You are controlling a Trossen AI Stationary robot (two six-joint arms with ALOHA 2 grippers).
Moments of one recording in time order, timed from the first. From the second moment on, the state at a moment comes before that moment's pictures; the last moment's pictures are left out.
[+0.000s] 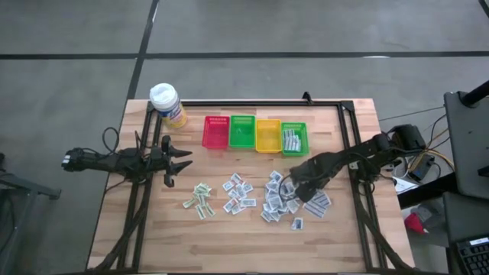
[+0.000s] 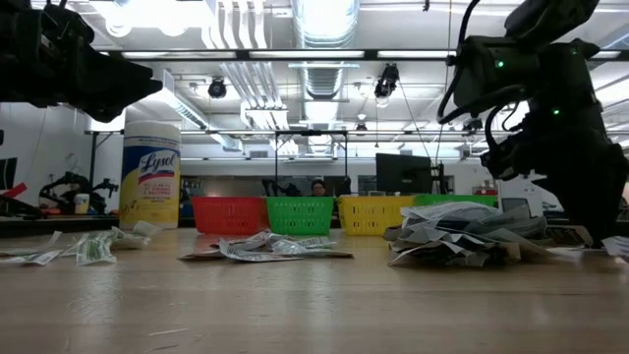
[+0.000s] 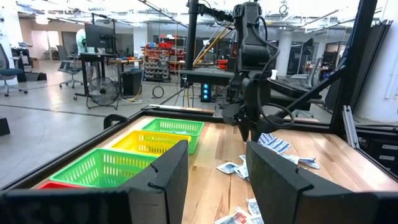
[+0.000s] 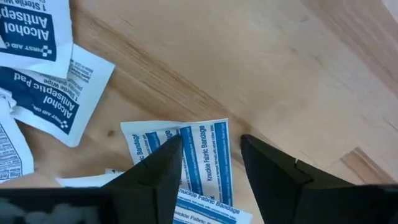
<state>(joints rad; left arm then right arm) -0.15 0.03 0.01 0.07 -0.32 -0.03 0.13 1.56 0.70 -0.80 -0.13 1.04</state>
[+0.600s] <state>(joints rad) -0.15 0.03 0.01 0.07 -0.32 -0.03 0.13 1.56 0.70 -0.83 -0.14 1.05</state>
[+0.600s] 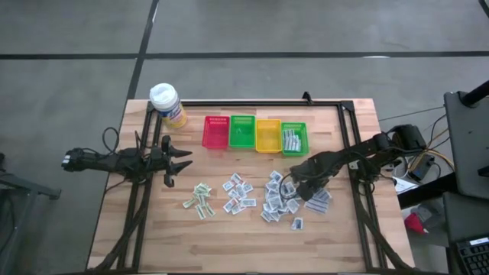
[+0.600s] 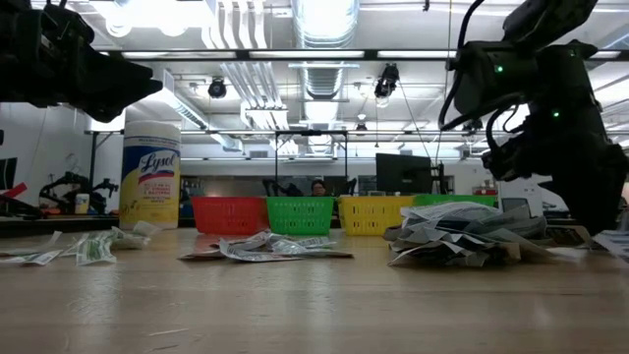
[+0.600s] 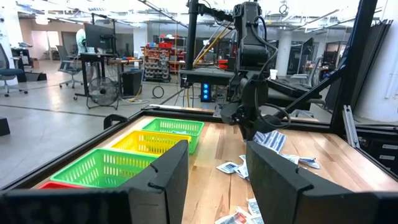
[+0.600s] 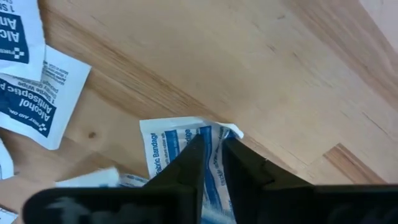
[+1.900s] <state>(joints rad) -0.15 0.03 0.01 0.07 -0.32 -0.03 0.13 1.37 1.08 -1.40 0.36 1.26</state>
